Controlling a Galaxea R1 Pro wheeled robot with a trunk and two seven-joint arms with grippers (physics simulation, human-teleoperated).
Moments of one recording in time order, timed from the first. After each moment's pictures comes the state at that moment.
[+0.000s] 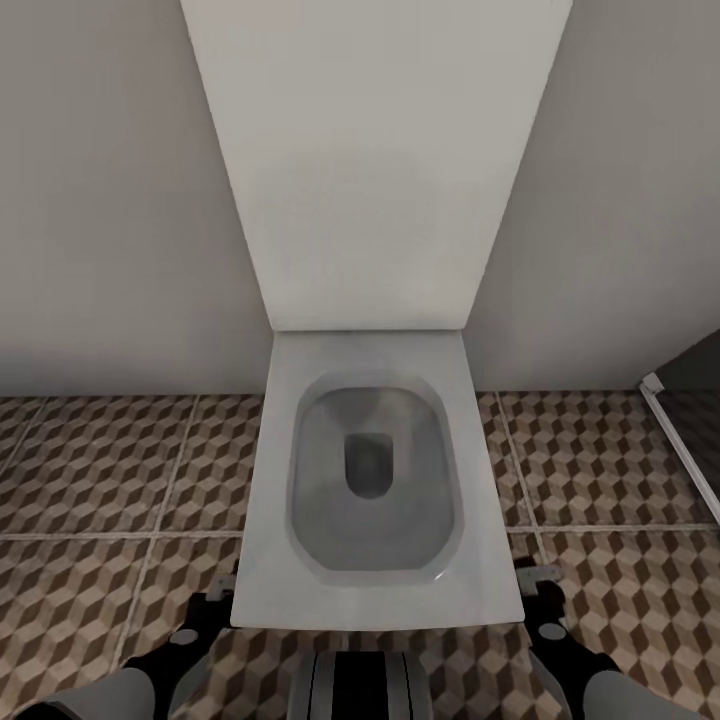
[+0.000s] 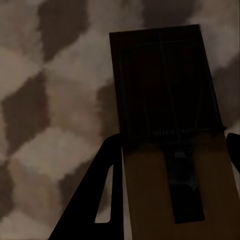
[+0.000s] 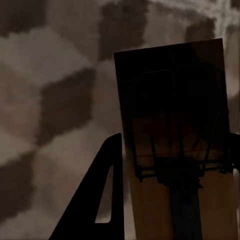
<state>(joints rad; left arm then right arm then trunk) -0.66 0.07 -0.45 -0.06 0.35 -0.28 0.06 -0.63 -0.11 0.01 -0.14 0.17 -0.23 -0.18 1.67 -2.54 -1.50</state>
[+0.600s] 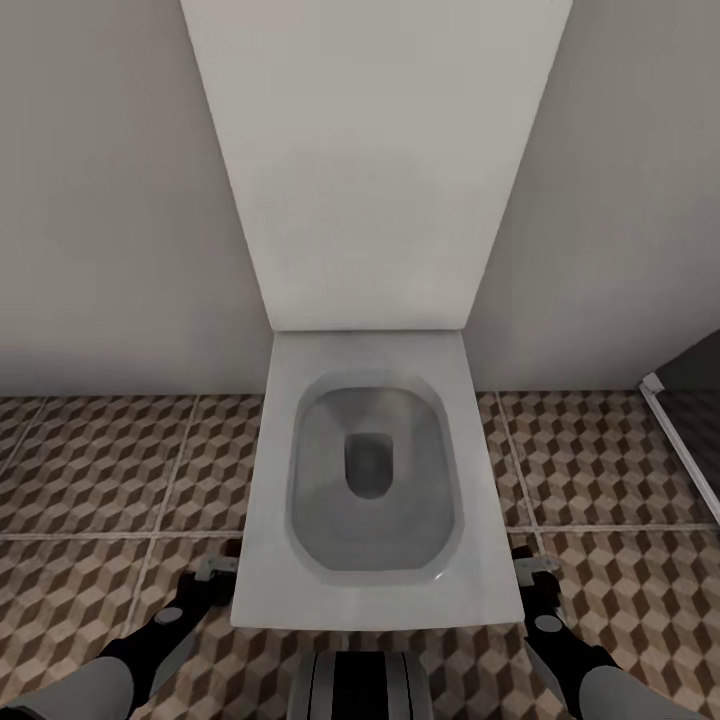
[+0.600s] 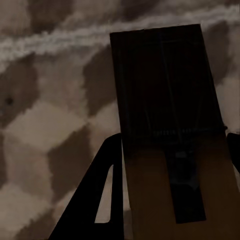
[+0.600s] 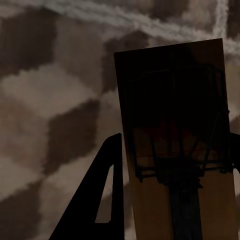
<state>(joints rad) -0.66 0.15 -0.45 -0.19 0.35 -0.21 0.02 -0.63 -0.10 0.01 -0.18 0.17 -0.23 -0.18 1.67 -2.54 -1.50</state>
